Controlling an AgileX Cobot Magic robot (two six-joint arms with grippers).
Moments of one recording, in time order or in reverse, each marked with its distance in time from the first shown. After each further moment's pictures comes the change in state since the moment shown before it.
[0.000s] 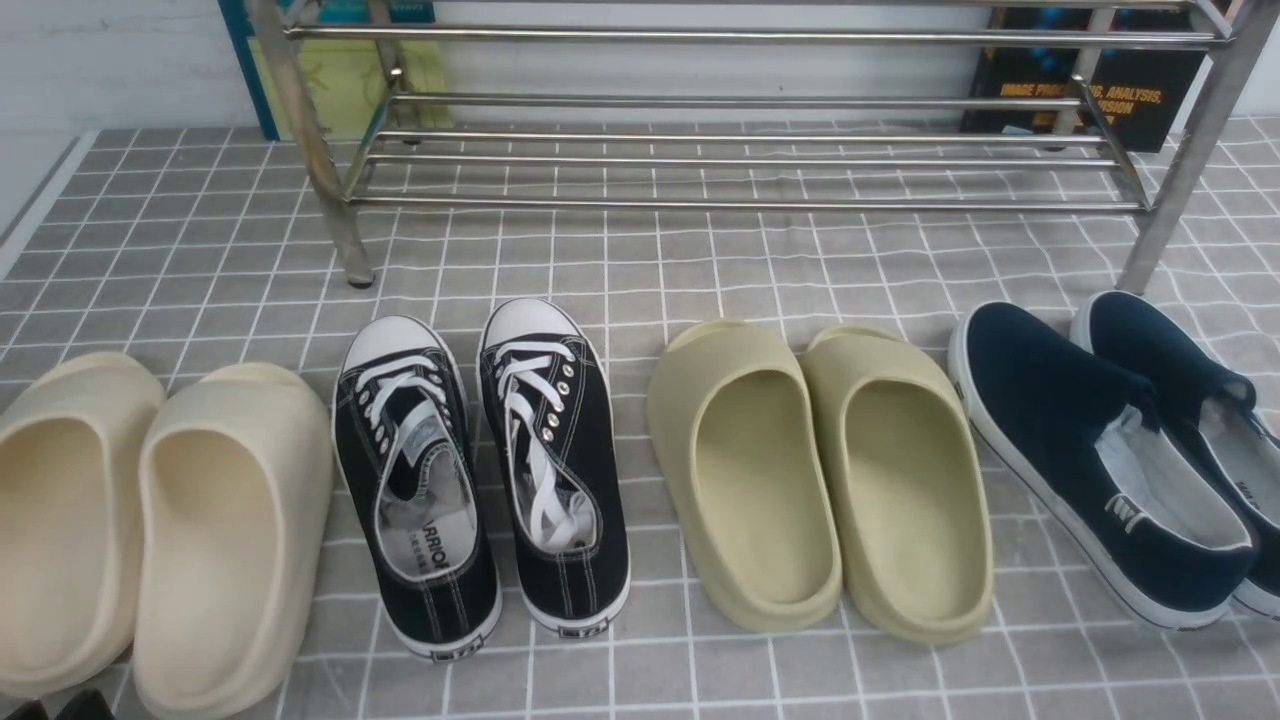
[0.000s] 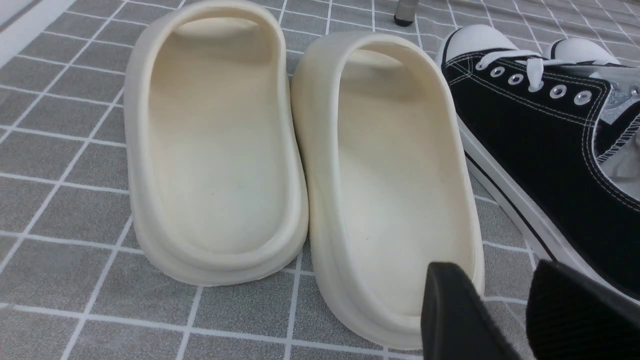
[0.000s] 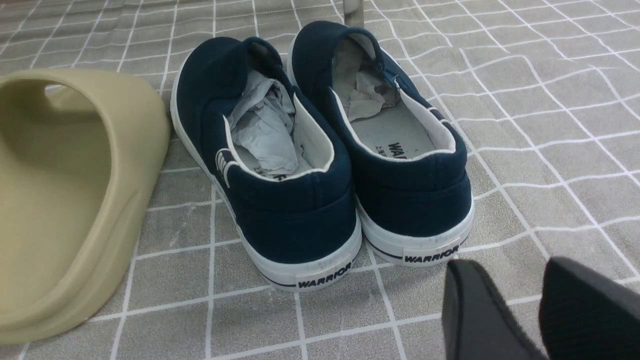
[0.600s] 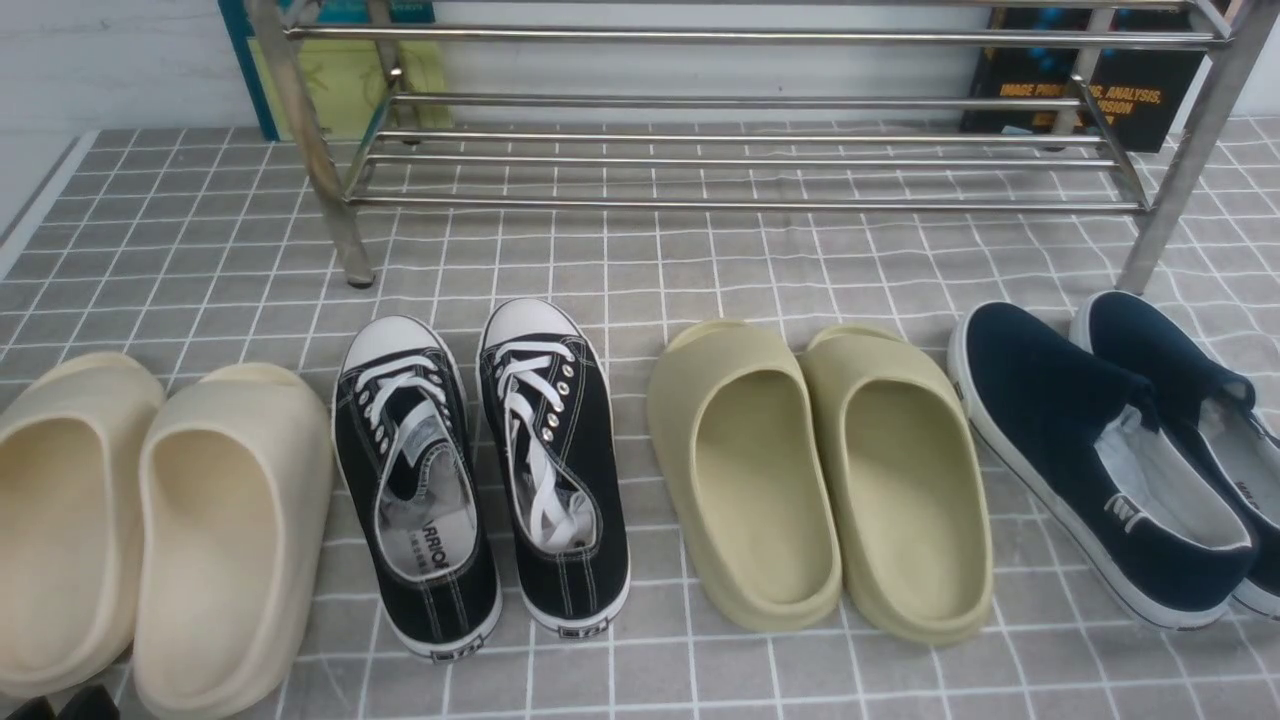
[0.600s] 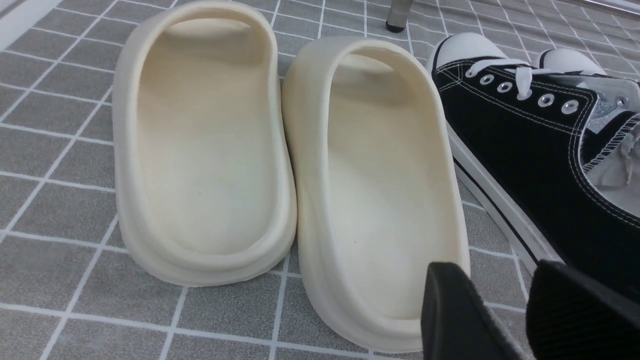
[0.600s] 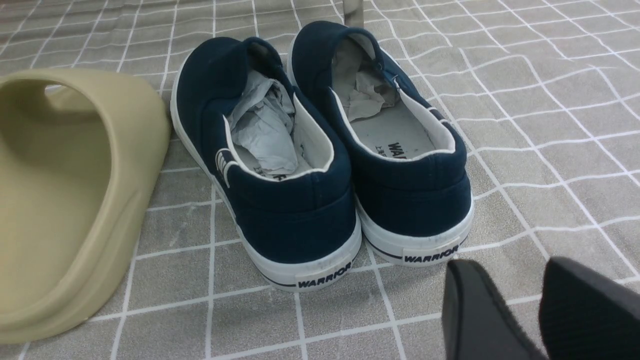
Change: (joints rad) right arm 0.000 0.000 0.000 0.000 0.000 0.000; left arm 0.000 0.000 0.000 -0.038 -0.008 0.000
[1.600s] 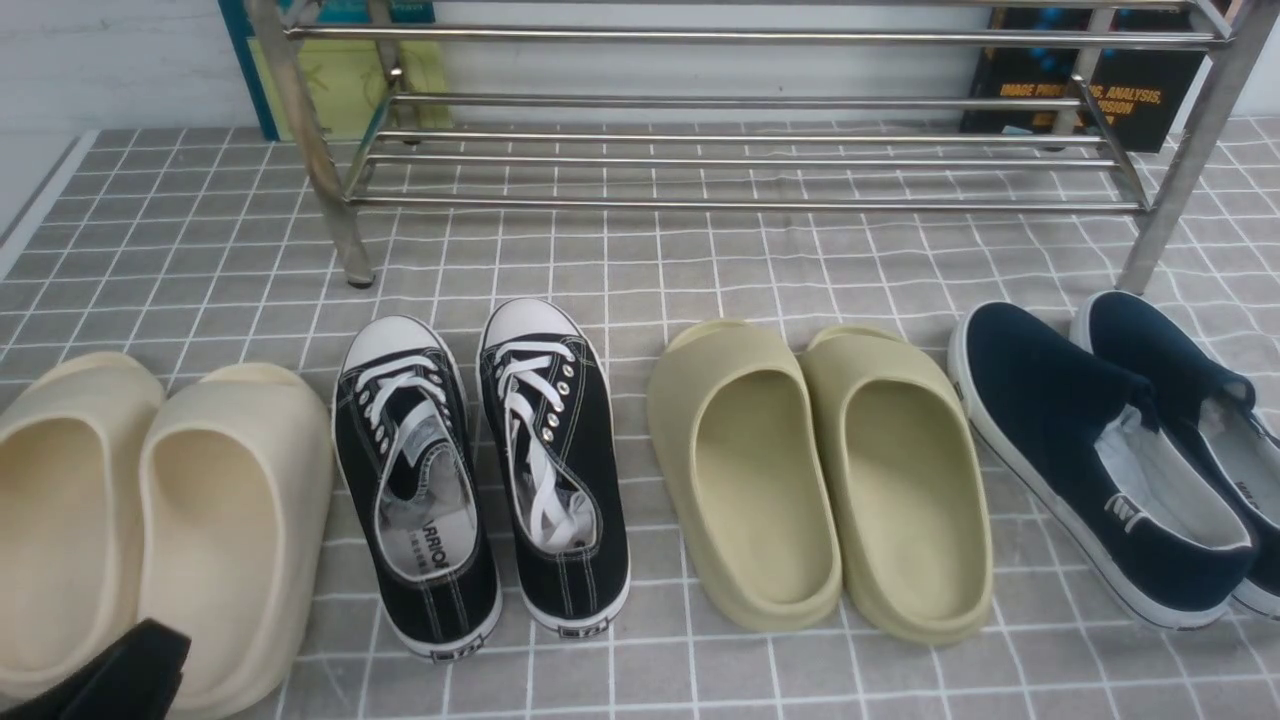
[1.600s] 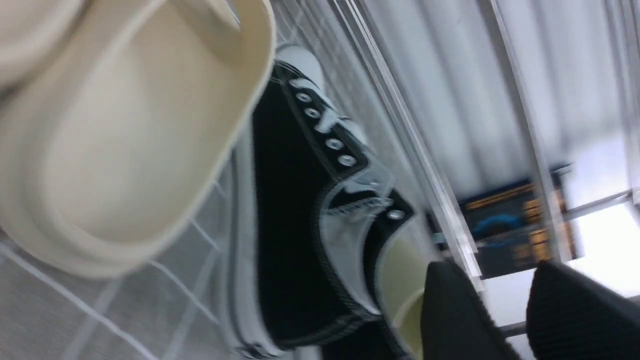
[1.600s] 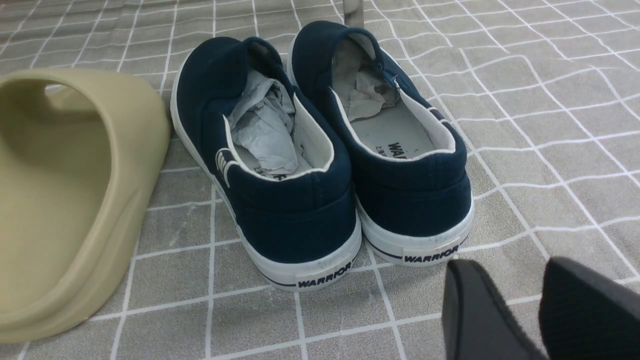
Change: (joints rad) right arm 0.000 0.000 0.000 0.000 0.000 0.000; left arm 0.000 0.000 0.000 -0.845 -0.096 -0.138
